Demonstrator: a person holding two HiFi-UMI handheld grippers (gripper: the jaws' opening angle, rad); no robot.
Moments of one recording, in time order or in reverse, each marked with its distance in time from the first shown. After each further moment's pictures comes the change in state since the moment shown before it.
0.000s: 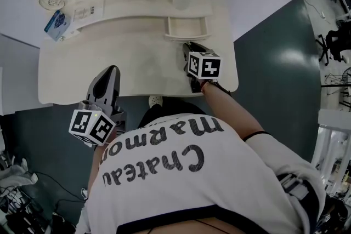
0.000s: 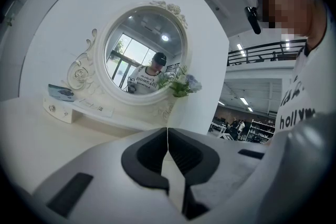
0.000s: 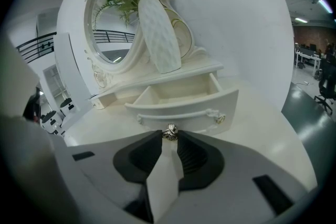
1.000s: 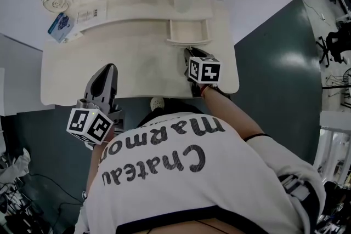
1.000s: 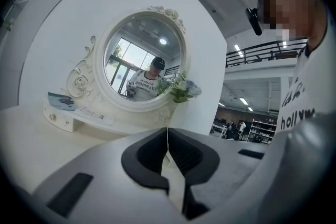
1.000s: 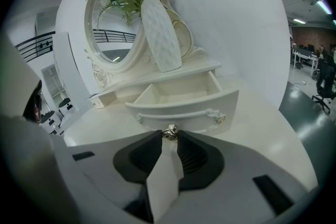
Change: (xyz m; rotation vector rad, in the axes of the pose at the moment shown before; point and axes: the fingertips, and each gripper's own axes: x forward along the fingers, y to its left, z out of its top) left arm -0.005 0.003 0.020 0.026 -0.032 0.004; right arm -0.010 0.003 -0.008 0.008 0.006 -0.018
